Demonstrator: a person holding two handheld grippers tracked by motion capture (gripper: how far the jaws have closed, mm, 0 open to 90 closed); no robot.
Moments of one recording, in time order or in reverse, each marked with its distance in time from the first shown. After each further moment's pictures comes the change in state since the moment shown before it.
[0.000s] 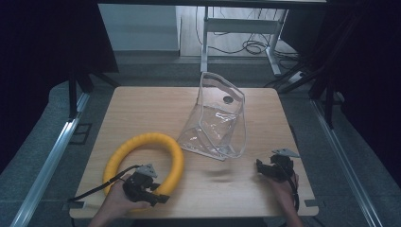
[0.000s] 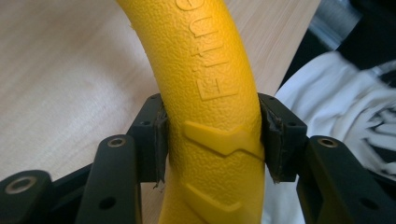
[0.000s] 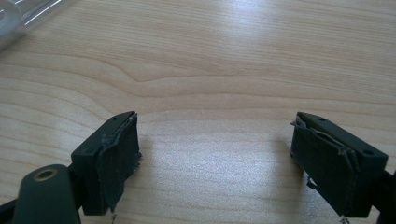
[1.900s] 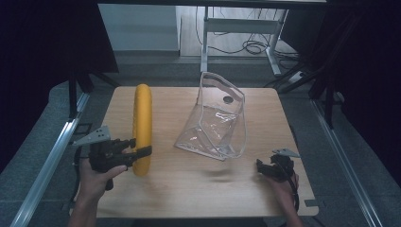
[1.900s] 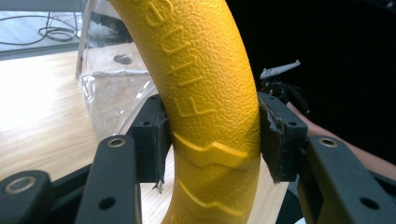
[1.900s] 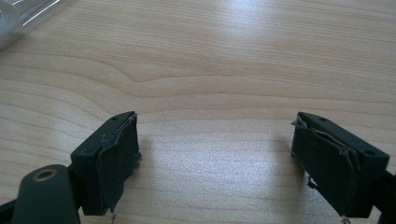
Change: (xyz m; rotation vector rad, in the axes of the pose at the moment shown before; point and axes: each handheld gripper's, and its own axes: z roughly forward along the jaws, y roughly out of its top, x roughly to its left) left arm 0.012 0.028 -0.112 -0.646 0.055 -0.026; right arm 0.000 0.000 0.000 -0.001 0.000 0.009
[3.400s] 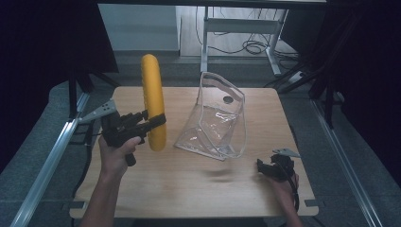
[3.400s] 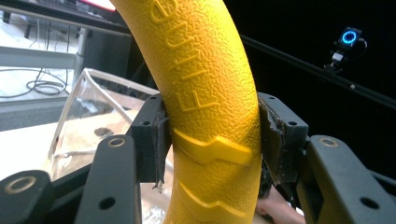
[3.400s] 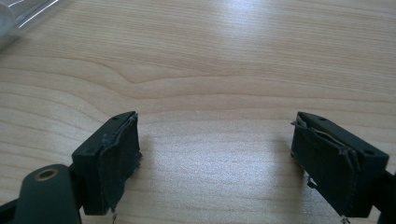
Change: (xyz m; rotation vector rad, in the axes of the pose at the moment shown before) left arm -0.009 0.060 0.036 -0.264 -0.045 -0.056; right arm -0.001 0.000 0.000 -0.001 -0.008 0.005
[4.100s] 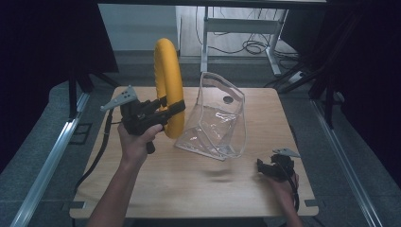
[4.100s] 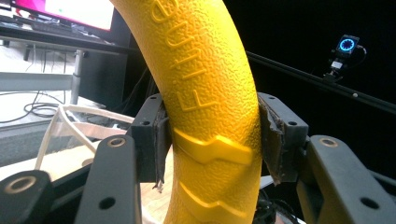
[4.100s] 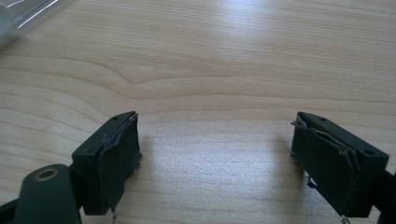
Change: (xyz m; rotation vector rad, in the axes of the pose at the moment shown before) left arm -0.021 0.022 0.046 -0.035 -0.012 0.059; right arm 0.000 0.000 0.000 -0.001 -0.003 -0.002
